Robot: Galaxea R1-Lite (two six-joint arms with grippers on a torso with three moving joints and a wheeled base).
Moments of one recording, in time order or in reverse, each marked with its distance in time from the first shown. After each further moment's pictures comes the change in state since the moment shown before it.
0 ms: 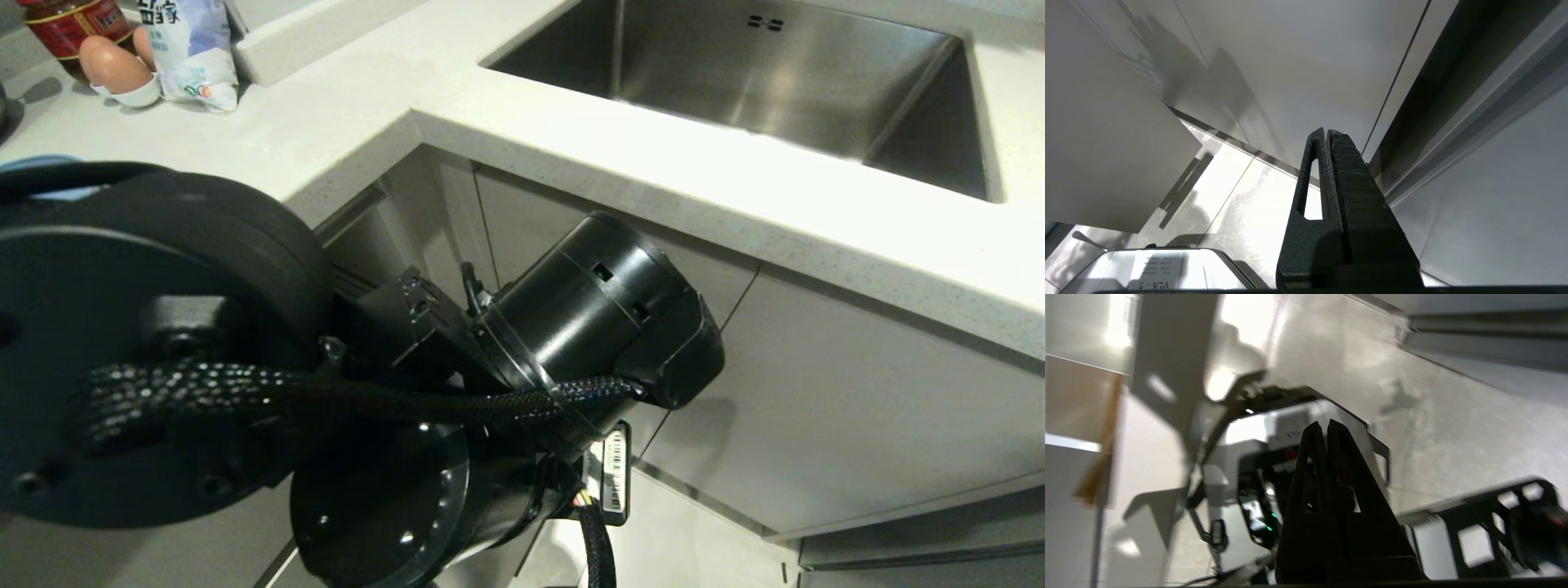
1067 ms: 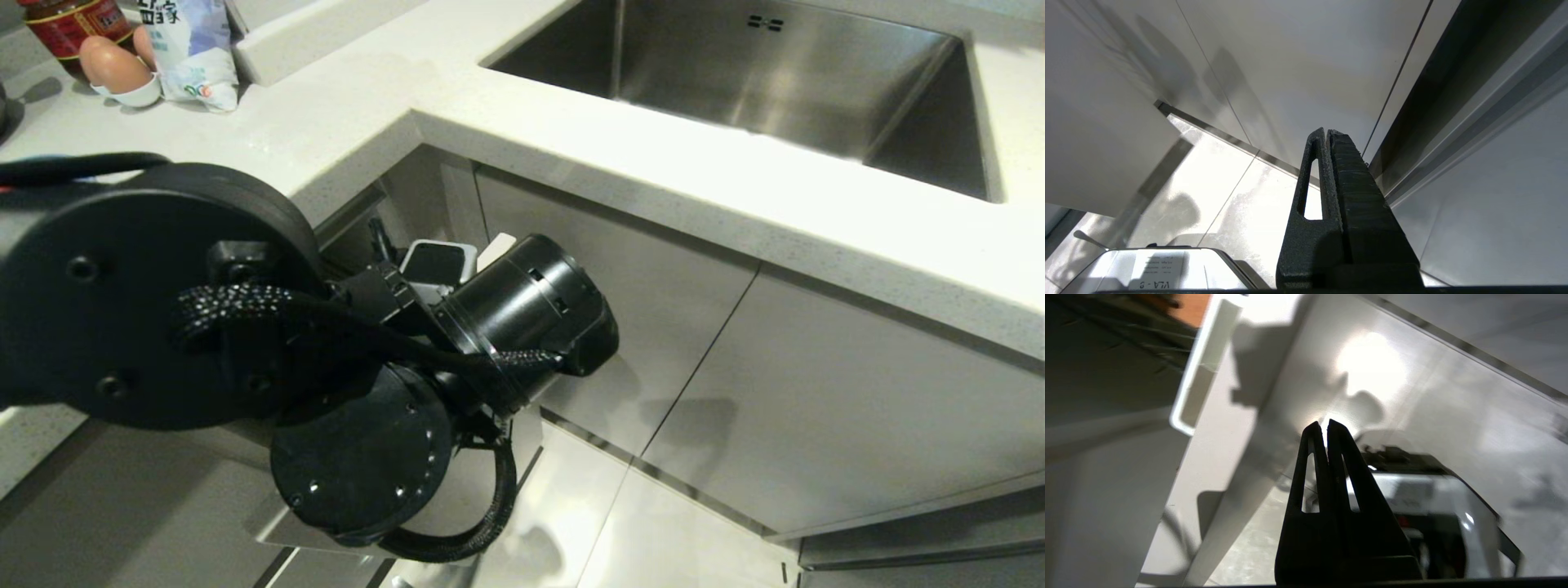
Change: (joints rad) left arm 0.131 -0.003 0.011 0.154 0.379 -0.002; right arm 0.000 0.000 0.000 0.000 0.000 0.000
